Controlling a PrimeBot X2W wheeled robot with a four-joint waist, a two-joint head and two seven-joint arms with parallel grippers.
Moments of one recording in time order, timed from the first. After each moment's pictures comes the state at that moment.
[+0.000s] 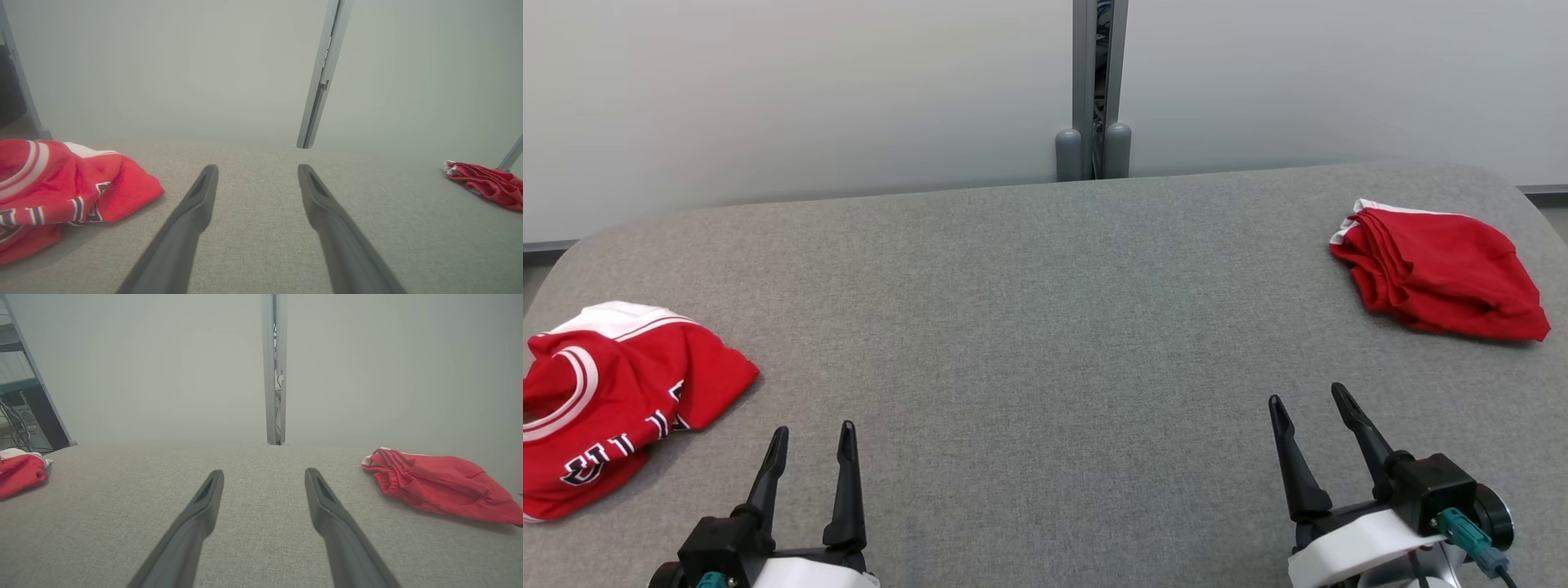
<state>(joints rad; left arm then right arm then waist) 0.06 0.05 -0.09 0.14 -0.27 0.04 -0.26 -0.07 -0.05 0.16 0.25 0.14 0.13 -0.26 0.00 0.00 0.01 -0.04</state>
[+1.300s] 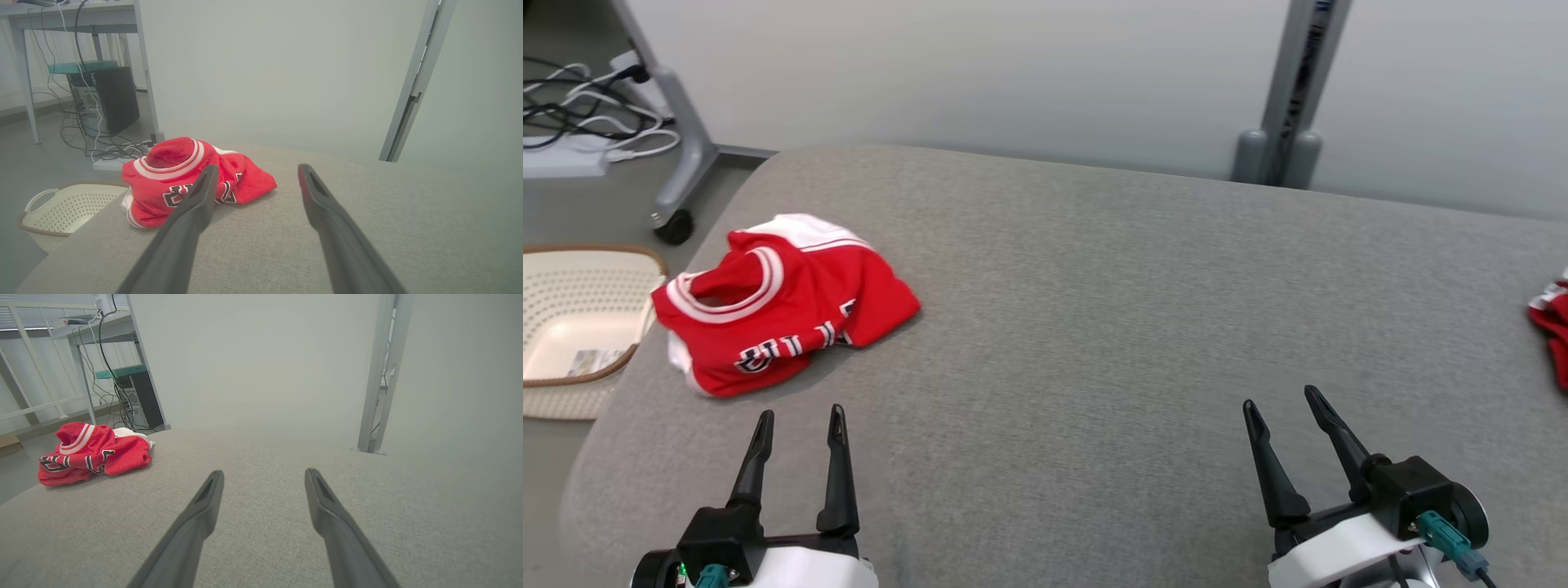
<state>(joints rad) 0.05 0.05 -0.09 0.10 -0.21 0.09 -0.26 -0.07 -0.05 0.21 0.24 0.16 0.13 -0.26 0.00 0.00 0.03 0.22</state>
